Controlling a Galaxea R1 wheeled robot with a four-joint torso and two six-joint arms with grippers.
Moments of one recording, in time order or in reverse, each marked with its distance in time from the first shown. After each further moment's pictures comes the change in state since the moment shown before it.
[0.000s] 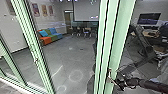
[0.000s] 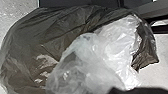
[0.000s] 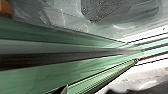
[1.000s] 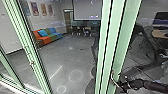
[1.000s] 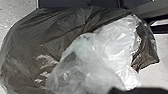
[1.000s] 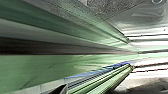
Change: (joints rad) left arm -0.001 0.003 0.000 0.000 -0.003 0.000; right arm 0.001 -0.105 0.142 -0.050 -0.030 -0.031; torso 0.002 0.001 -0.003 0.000
